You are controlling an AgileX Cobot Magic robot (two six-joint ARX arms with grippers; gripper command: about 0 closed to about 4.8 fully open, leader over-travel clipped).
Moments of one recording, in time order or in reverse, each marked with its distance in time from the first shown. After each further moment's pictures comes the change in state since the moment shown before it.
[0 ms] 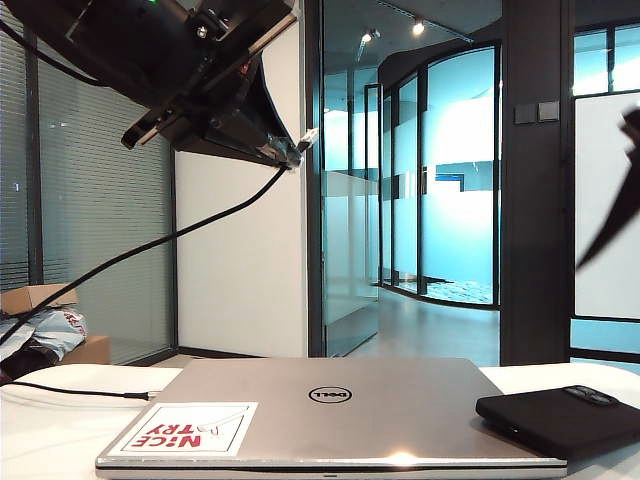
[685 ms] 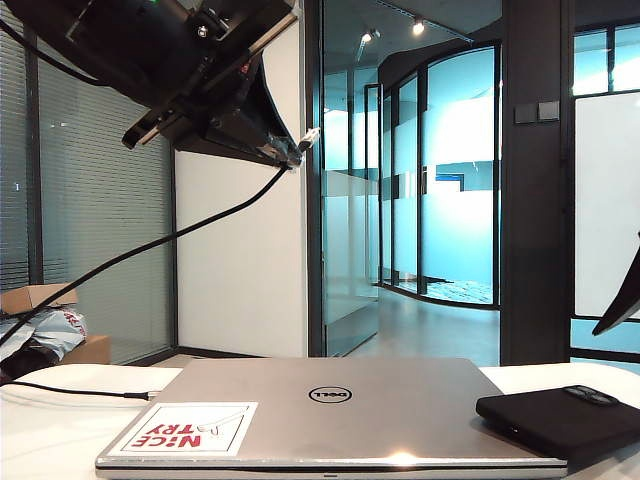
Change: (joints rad) left arm 0.000 0.000 0.000 0.000 0.000 0.000; right arm 0.001 0.142 -0.202 0.497 0.125 0.245
